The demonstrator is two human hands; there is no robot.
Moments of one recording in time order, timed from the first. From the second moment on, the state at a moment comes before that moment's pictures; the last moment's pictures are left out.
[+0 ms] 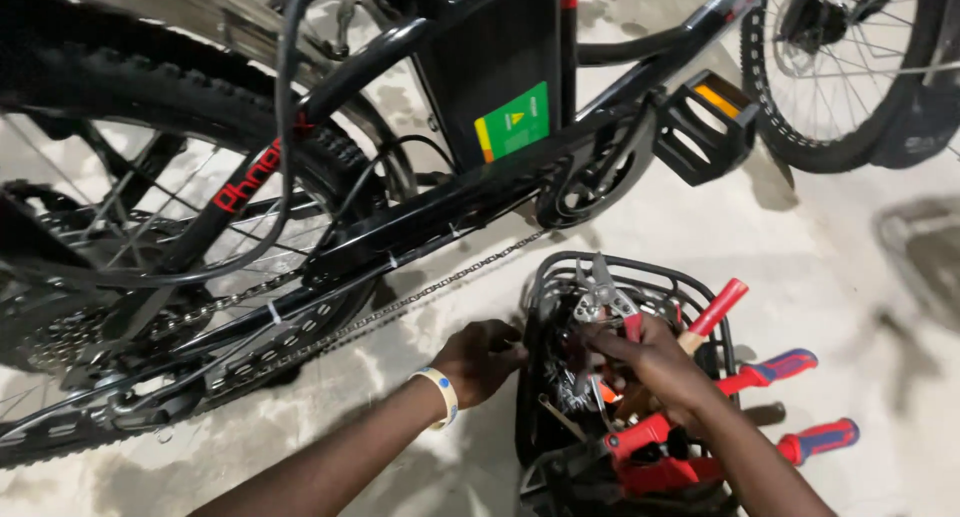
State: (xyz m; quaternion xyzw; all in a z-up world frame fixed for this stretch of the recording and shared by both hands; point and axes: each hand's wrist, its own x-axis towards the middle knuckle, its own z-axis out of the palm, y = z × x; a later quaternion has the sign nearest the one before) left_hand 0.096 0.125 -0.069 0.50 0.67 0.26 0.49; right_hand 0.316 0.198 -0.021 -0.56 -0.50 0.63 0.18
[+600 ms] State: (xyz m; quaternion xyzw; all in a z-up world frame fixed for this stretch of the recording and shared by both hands) left_hand 0.107 0.136 -0.057 0.35 0.69 0.19 0.61; right_hand 0.406 0.184 -0.020 -0.61 -0.74 0.02 0.29
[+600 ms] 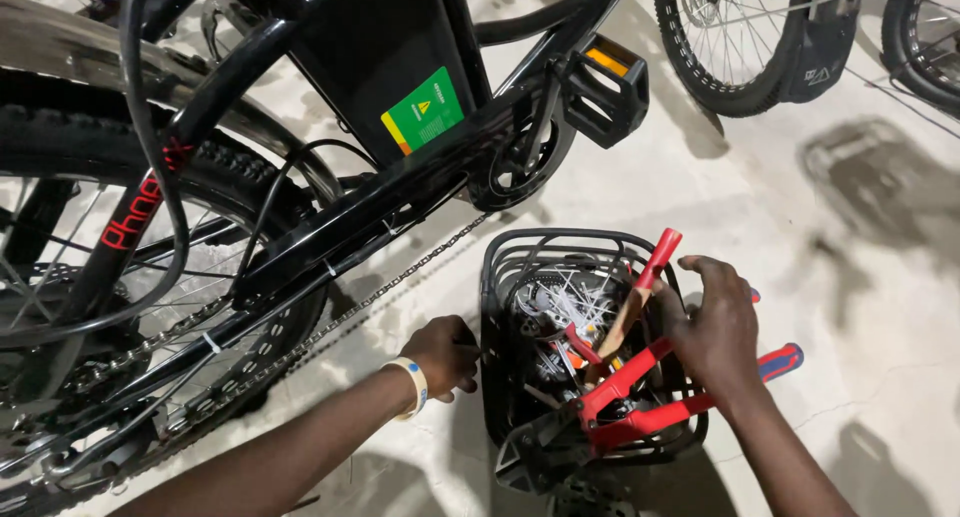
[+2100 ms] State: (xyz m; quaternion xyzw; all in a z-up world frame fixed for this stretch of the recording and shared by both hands) left_hand 0.101 0.100 -0.055 0.19 0.60 0.35 0.69; right_hand 0.310 0.168 -0.016 -0.56 -0.76 0.33 0.03
